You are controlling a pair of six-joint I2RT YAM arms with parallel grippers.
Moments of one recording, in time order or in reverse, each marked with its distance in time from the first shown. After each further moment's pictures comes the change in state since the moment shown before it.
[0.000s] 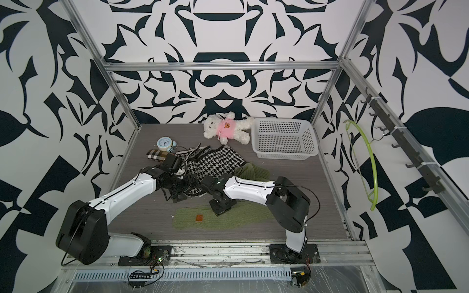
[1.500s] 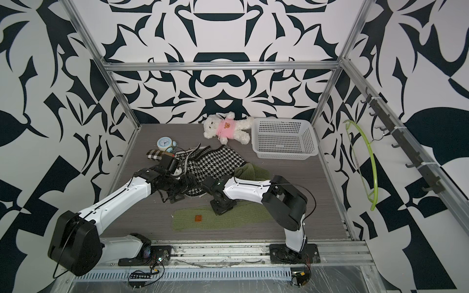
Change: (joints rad) left arm 0.000 -0.090 -0.017 -0.027 -0.033 0.000; right arm -0.021 0.061 -0.034 0.072 0.010 0.023
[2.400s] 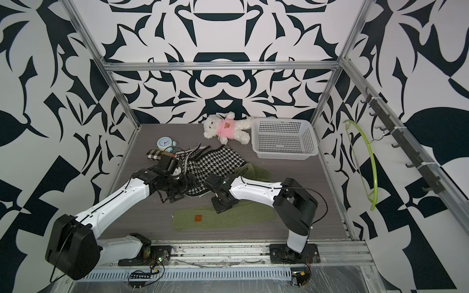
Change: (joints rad) left arm -0.005 -0.031 0.000 -0.003 -0.020 0.000; right arm 0.002 -0.129 -0.029 0.017 -0.005 0.023
